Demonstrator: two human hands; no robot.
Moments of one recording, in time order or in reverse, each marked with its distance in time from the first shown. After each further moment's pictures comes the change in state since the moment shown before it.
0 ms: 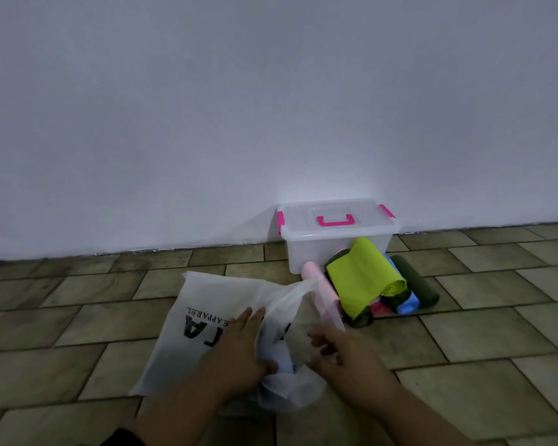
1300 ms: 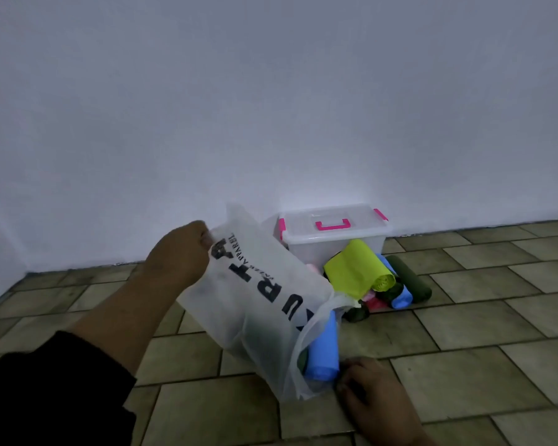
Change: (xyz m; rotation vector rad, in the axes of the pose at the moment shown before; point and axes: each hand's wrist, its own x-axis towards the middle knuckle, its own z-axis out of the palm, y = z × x) left_hand -0.027 0.038 -0.168 0.180 0.677 -0.012; right_hand -0.056 0.056 0.019 -0.165 0.333 -0.334
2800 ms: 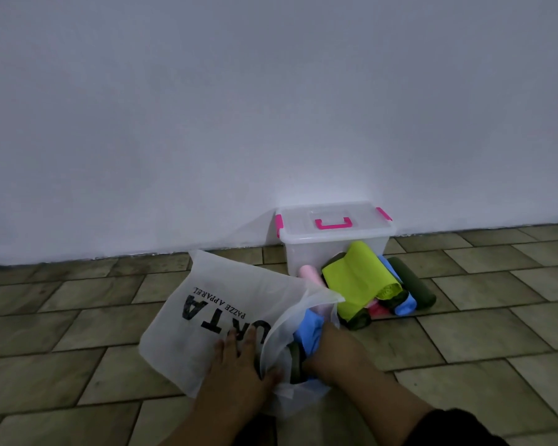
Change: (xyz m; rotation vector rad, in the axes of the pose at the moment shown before) left_hand -0.116 -0.003 0.163 -0.104 -0.616 -0.149; right_hand 0.109 -0.044 0.015 -0.253 -0.586 0.534
